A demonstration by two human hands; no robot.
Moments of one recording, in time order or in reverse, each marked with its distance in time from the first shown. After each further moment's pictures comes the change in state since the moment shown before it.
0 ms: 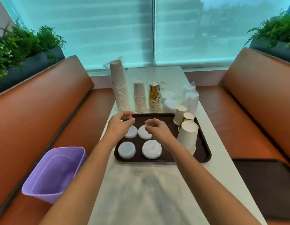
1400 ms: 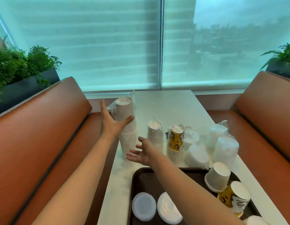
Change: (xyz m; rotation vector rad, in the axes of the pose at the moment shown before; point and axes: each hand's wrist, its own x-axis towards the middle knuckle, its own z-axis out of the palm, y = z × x) left_hand 0.314 0.008 -0.049 0.033 0.208 0.207; right_hand 0.280 -0.047 0.092 0.872 -0.085 0.663
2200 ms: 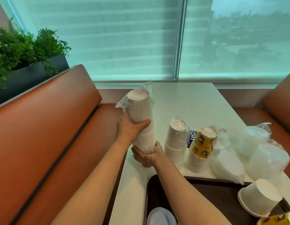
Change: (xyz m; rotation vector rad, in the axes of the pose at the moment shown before) left_hand 0.048 -0.083 0.027 0.002 -0.017 0.050; right_hand 0.116 0.003 0.006 0.746 0.203 0.390
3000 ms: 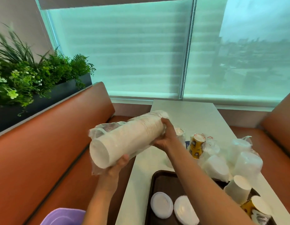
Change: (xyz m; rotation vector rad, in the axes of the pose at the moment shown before) left_hand -0.183 0.066 -0.113 -0.688 0.144 0.021; right_hand -0.144 0.060 0.009 -0.573 -0.444 -0.436
